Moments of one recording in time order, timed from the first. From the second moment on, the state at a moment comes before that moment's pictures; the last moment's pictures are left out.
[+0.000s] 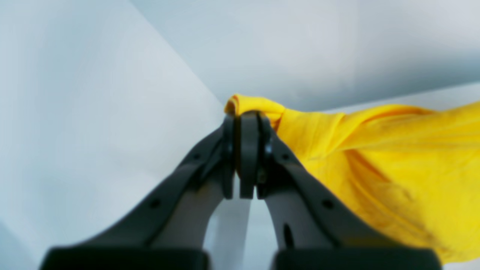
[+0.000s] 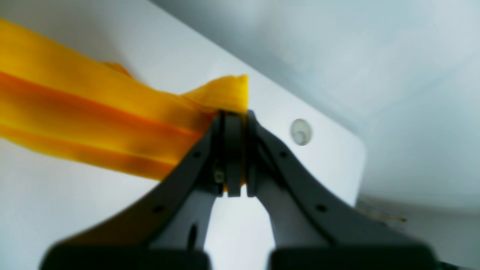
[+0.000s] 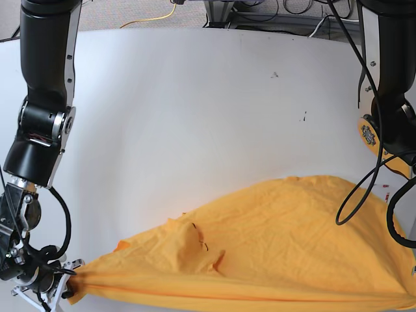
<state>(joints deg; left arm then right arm) -58.4 -20.0 -20.2 104.0 -4.4 -41.8 80.8 57.0 23.8 5.1 67.7 11.9 40.9 -65.5</state>
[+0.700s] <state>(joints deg) -55.2 -17.6 -15.2 105.9 -4.1 -41.9 79.0 56.4 26.4 2.0 70.1 11.3 41.0 -67.6</state>
